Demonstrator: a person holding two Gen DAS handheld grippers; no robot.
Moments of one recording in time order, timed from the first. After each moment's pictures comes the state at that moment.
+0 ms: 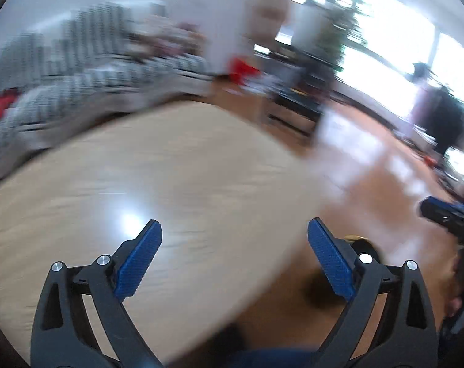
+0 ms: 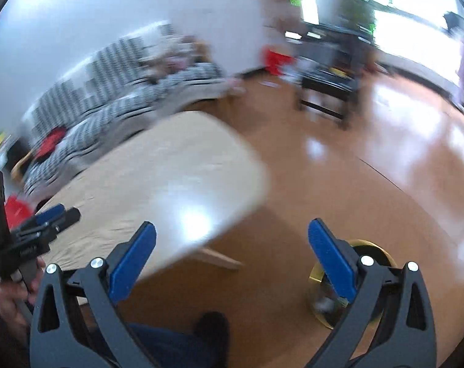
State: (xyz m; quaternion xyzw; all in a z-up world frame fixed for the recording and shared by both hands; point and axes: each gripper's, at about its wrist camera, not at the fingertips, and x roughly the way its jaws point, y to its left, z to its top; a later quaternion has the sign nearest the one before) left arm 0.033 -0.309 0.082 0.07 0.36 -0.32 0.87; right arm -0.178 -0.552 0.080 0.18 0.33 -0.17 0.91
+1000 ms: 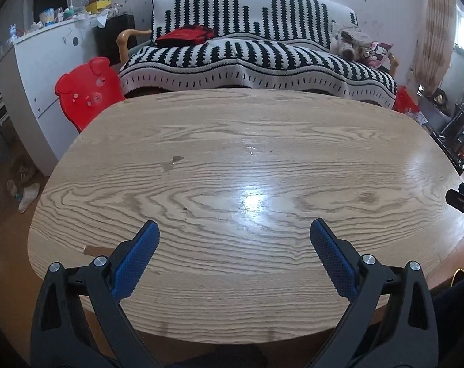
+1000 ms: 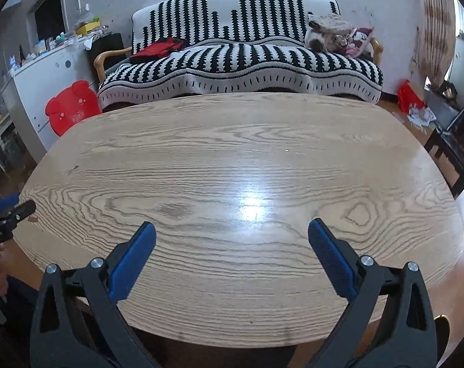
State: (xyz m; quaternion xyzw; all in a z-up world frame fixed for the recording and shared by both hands) left arm 0.035 0.044 0.014 0.00 0.40 0.00 0.92; right arm 0.013 -0.272 0.002 0.02 0.38 0.04 0.92
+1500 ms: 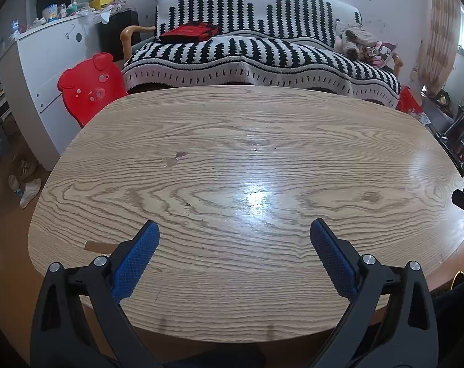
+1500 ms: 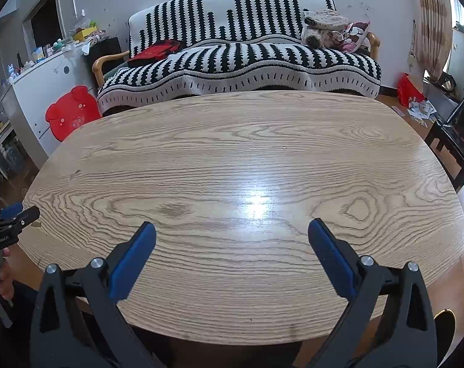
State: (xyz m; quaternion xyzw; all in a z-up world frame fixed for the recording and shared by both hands) left arm 0.032 0.045 0.011 -0.01 0.40 0.01 0.92; right arm 0.006 -0.281 0.004 0.04 0.38 0.04 0.92
